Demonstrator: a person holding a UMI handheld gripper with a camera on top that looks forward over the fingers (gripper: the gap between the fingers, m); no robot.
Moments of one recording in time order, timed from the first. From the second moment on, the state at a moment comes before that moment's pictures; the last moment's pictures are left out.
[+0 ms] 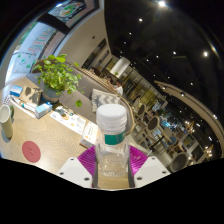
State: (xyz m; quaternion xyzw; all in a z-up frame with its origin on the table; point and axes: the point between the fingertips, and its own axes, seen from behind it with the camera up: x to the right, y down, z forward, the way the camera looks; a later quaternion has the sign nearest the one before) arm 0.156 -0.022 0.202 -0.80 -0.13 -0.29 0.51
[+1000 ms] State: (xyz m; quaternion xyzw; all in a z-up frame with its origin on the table) arm -0.122 -0.002 0.184 -0.48 -0.59 -0.57 0.31
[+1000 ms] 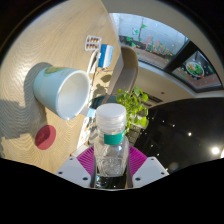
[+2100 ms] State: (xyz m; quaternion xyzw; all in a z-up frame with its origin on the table) arm -0.076 -0.022 0.033 -0.86 -0.06 0.03 0.50
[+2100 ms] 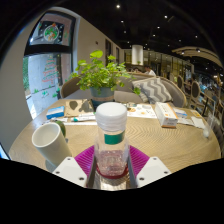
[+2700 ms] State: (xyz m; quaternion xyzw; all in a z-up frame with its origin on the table) arm -0.089 -0.236 0.179 -0.91 -0.02 -0.04 0.42
